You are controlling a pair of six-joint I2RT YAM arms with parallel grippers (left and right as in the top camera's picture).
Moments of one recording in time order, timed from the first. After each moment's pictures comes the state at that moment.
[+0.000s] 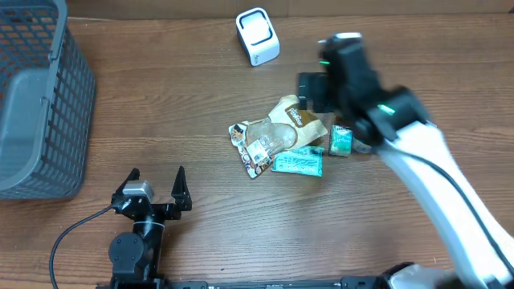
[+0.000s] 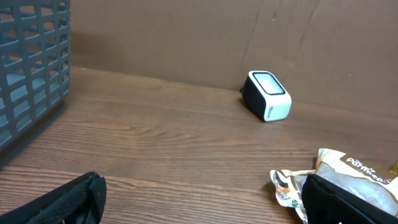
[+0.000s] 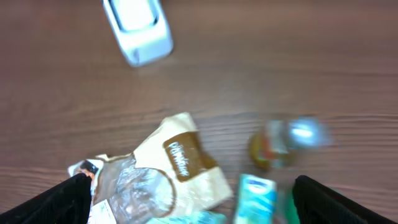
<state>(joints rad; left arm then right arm) -0.02 0.02 0.01 -0.08 0.02 -0.20 0.44 1.50 1.53 -0.88 0.25 0.34</state>
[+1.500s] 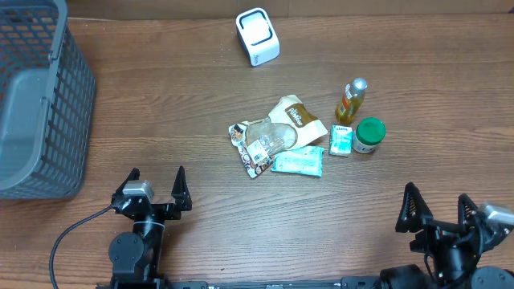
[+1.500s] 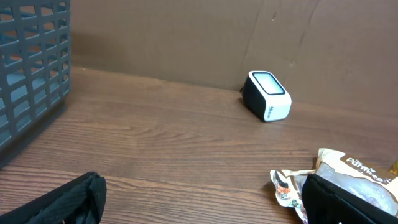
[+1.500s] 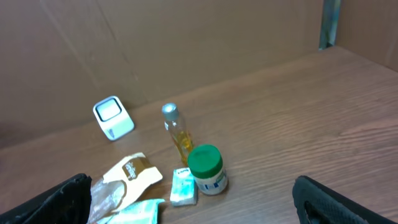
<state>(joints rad) -0.02 0.02 0.01 -0.08 0.02 -0.20 0.16 0.11 0.78 -0.90 0.23 0.33</state>
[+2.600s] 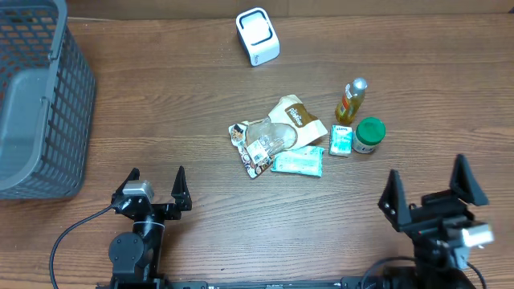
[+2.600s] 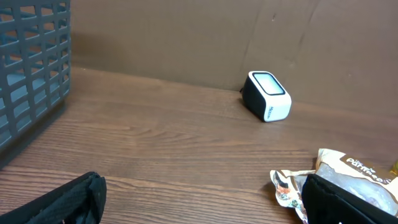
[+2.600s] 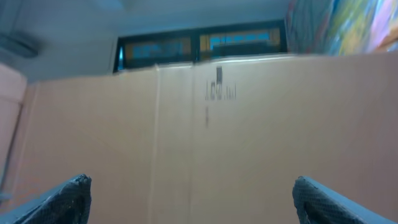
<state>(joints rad) -0.02 0.02 0.01 -0.08 0.02 -0.20 -0.01 0.01 0.14 0.55 -0.18 0.13</state>
